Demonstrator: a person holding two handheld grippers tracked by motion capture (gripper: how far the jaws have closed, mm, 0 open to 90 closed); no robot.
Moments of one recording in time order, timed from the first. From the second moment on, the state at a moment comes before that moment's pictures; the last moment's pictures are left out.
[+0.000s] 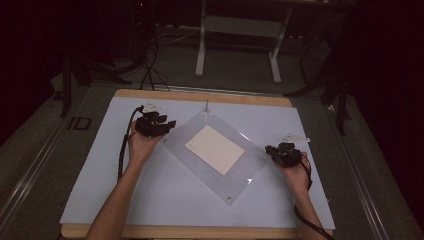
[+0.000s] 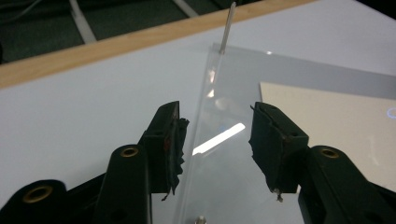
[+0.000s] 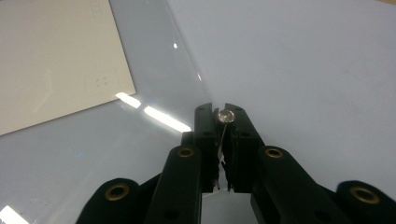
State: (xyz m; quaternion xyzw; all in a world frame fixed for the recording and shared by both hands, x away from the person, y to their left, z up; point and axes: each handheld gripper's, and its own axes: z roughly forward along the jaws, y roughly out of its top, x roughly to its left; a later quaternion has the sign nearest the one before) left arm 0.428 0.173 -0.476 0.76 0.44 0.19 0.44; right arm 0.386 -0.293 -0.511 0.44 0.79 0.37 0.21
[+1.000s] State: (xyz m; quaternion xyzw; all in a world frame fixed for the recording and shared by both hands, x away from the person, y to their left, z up) left arm 0.486 0.117 -0.492 0.77 0.42 0.18 0.45; right arm 0.386 -0.295 -0.512 0.45 0.78 0.38 0.20
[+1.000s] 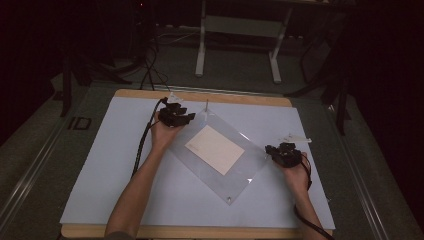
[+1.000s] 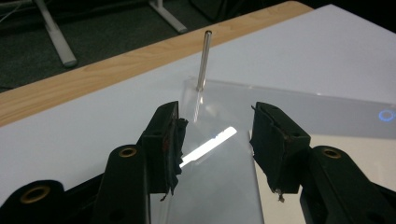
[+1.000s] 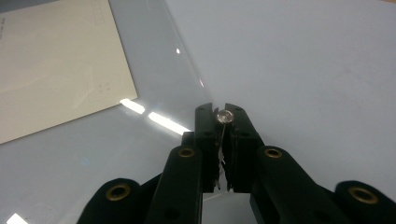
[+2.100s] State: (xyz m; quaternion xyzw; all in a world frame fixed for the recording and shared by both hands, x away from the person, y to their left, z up) left arm 0.552 0.064 -0.504 0.78 0.43 0.16 0.43; right arm 0.388 -0.295 -0.513 0.45 0.78 0.39 0.20
